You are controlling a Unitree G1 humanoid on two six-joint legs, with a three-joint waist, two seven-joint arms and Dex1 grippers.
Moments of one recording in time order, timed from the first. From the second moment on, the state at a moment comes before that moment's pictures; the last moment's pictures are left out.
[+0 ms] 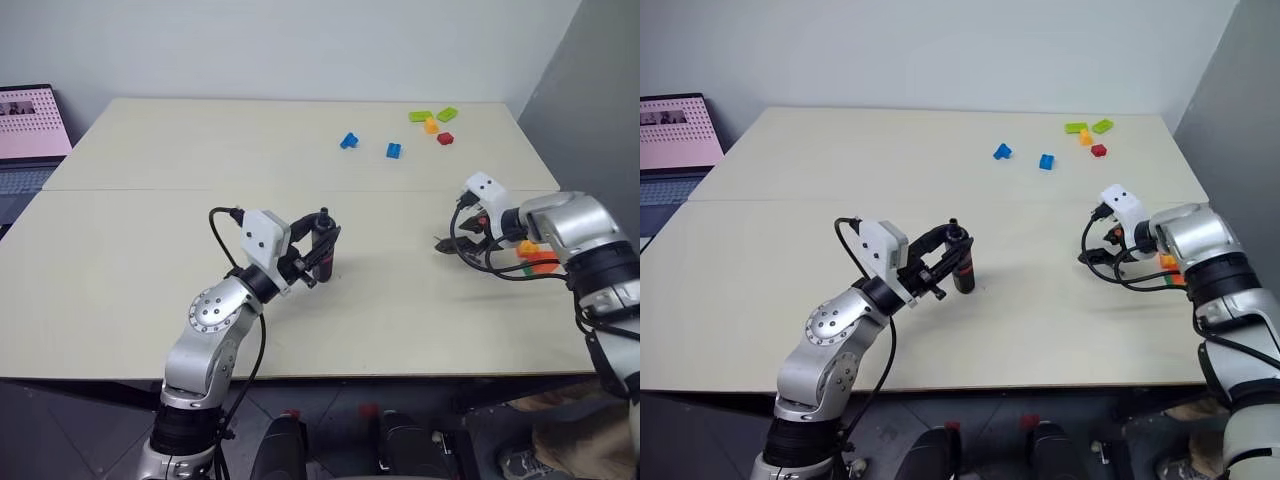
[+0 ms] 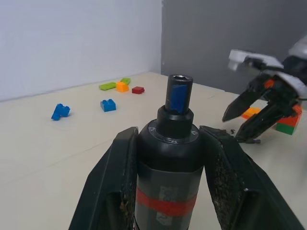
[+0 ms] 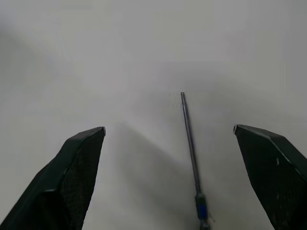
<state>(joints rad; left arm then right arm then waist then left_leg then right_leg) -0.24 0.26 -0.06 -0.36 -0.30 0.33 -0.51 -1.05 -0.71 0.45 0.73 0.13 0.73 0.98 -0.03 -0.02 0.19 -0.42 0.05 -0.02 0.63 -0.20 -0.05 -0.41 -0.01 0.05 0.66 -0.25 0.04</state>
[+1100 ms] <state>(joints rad) -0.22 0.26 -0.07 -0.34 -0.27 0.25 -0.49 -1.15 -0.56 0.12 0.92 0.02 0.60 1.07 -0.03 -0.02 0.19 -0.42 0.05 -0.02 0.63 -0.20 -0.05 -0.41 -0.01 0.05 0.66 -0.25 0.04</state>
